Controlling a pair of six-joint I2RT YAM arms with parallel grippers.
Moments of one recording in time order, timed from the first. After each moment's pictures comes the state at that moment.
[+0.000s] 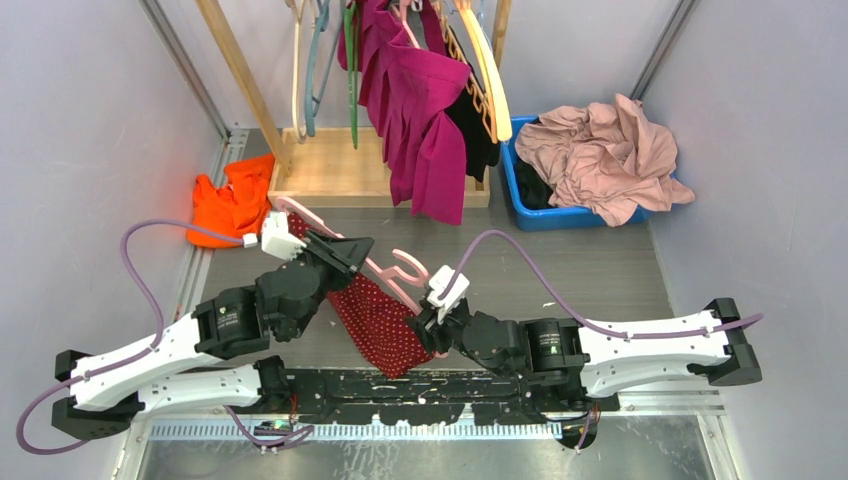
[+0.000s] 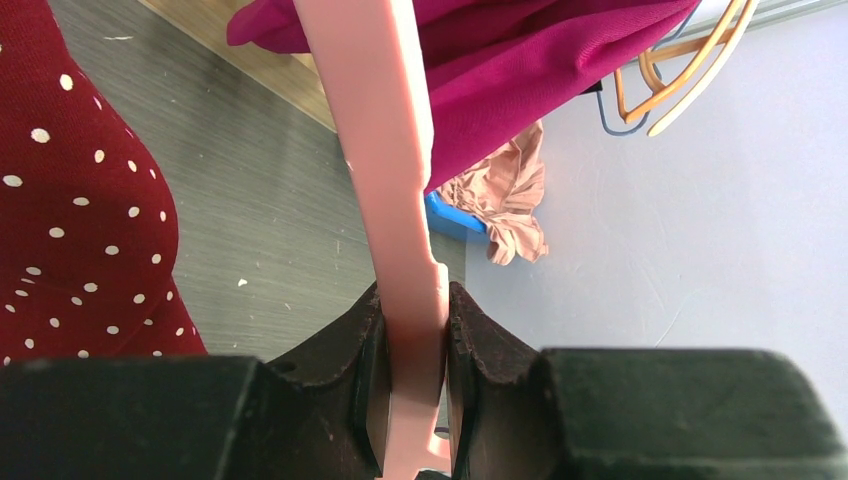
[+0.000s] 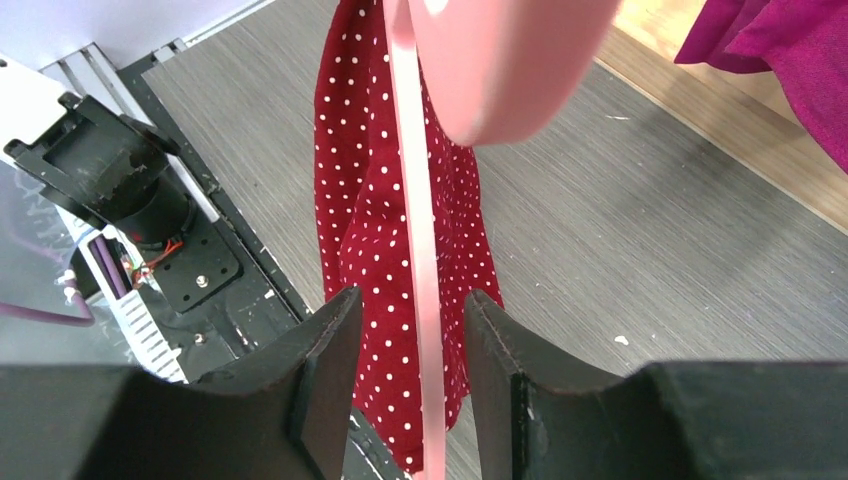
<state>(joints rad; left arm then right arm) -1.21 0.77 0.96 -0.51 -0.86 -1.34 1.57 0.96 0.82 -0.17 0.66 0.27</state>
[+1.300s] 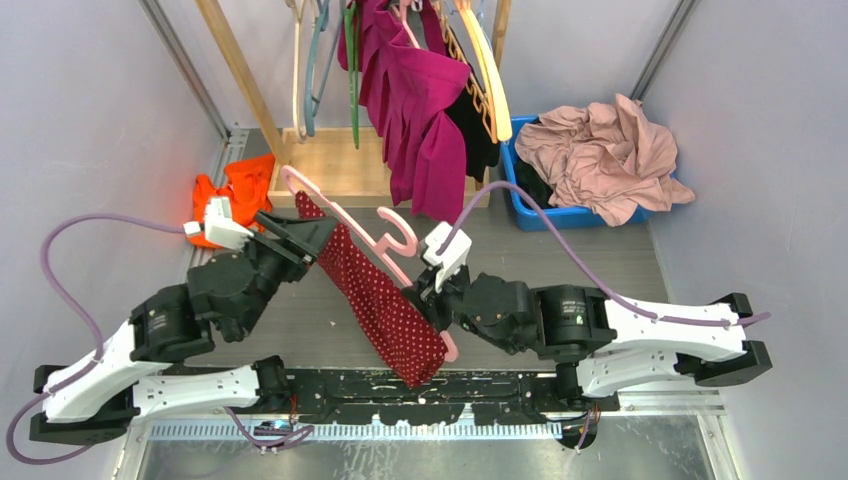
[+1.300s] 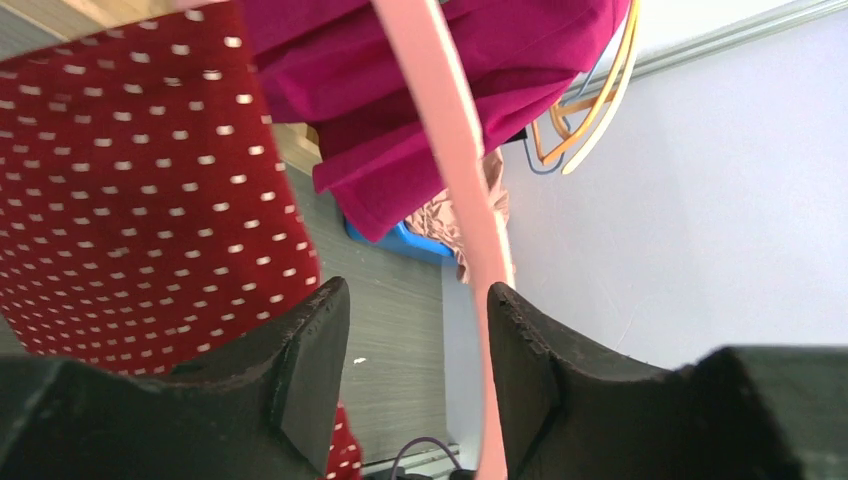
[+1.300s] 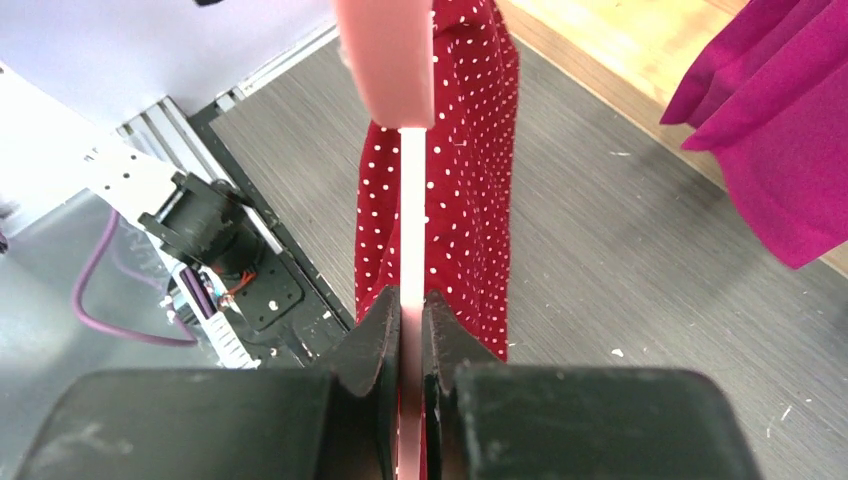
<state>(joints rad) -1.20 0.71 1.16 -0.67 -0.89 -1.25 1.52 1.06 1.22 -0.48 0.60 0.32</state>
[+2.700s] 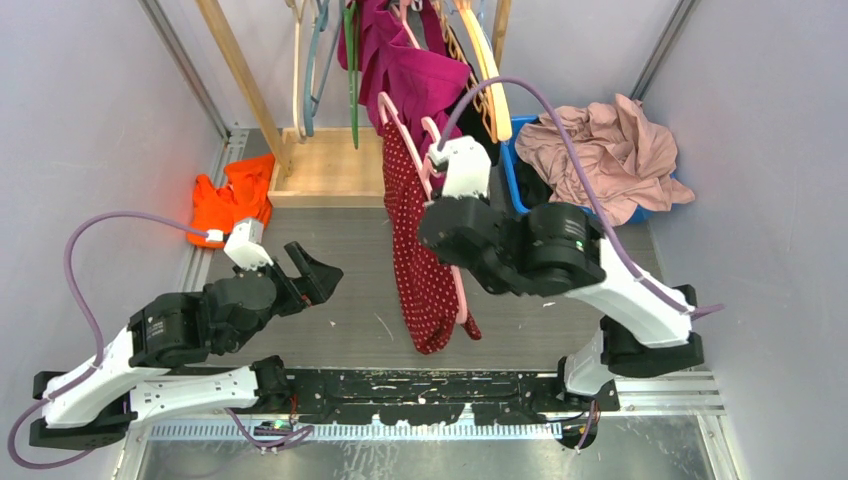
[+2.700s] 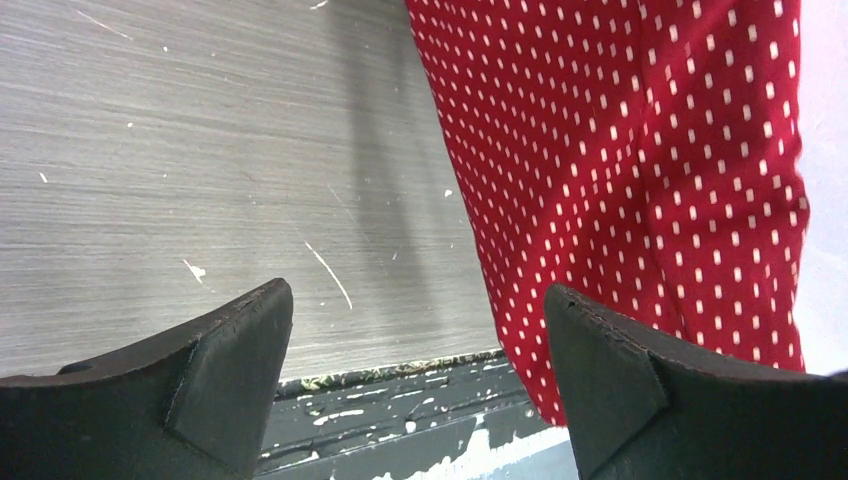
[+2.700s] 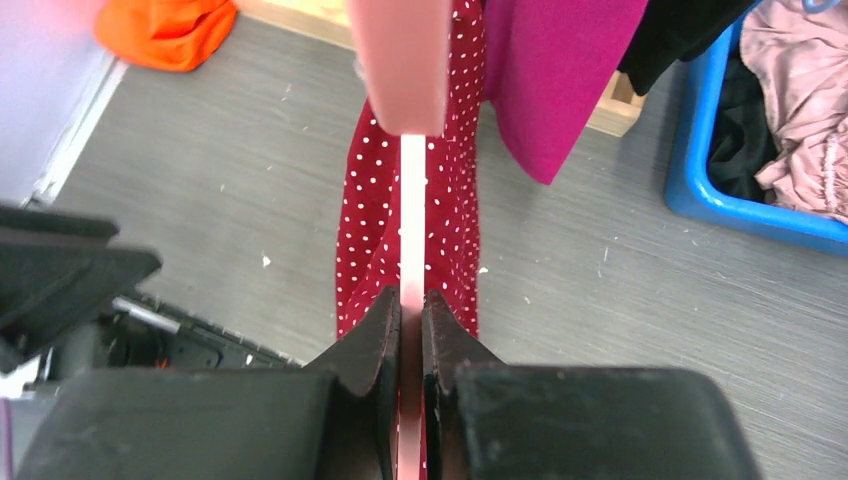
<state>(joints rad) -1.20 0.65 1.14 -1.09 -0.72 -1.12 1.39 1.54 2.24 -1.46 0.83 0.70</state>
